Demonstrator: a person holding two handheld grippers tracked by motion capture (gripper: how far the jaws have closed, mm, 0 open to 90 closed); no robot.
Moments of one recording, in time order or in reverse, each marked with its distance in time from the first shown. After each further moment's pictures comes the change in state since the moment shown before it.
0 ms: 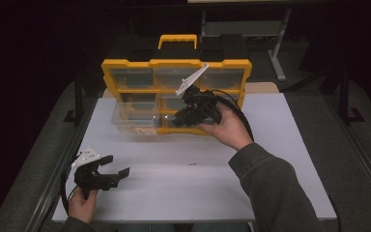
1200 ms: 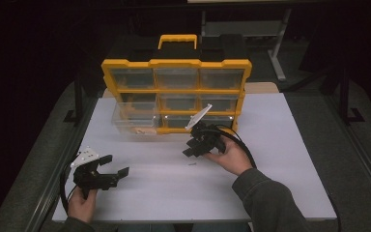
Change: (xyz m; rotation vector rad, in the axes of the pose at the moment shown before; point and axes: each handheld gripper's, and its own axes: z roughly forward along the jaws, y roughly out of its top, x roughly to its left) left arm 0.000 0.000 -0.001 -0.004 0.002 -0.014; right arm 0.001 -0.089 0.073 0.090 0.021 0.070
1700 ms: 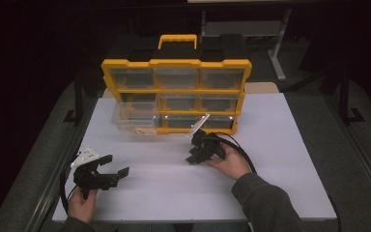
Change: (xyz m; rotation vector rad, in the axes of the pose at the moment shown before) left arm 0.000 0.000 0.000 0.002 -0.001 0.004; right arm -0.001 -0.022 0.026 0.120 0.004 0.095
